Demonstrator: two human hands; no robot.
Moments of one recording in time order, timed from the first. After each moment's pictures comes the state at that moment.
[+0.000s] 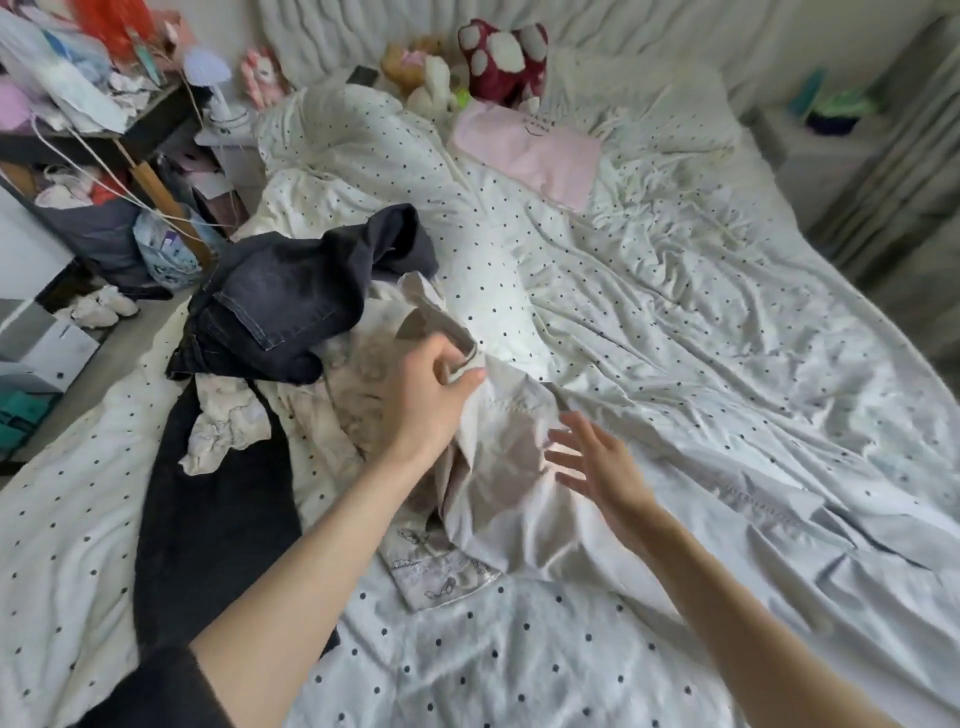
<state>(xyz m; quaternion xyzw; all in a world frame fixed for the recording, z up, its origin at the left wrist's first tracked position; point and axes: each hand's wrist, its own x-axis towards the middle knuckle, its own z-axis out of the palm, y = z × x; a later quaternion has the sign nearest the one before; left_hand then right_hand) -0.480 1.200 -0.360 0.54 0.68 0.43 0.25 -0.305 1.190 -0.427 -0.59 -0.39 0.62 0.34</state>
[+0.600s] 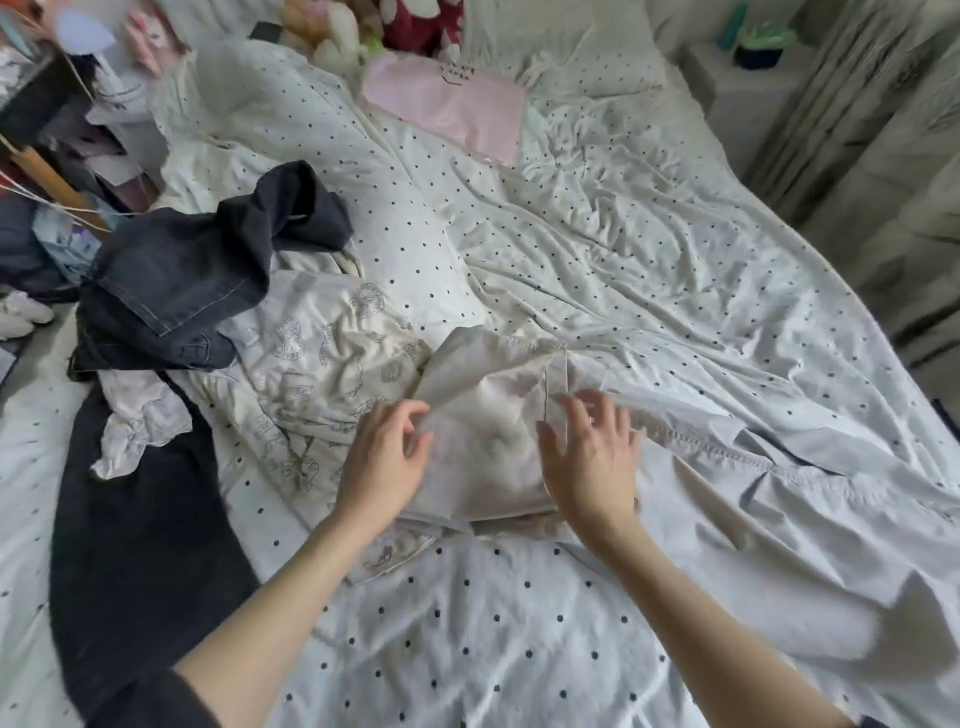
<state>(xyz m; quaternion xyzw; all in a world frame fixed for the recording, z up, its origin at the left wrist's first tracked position) -0.446 1.160 -0.465 0.68 0.66 0.25 0.21 -0.249 1.146 -0.456 -0.75 -0.62 0.08 0.23</state>
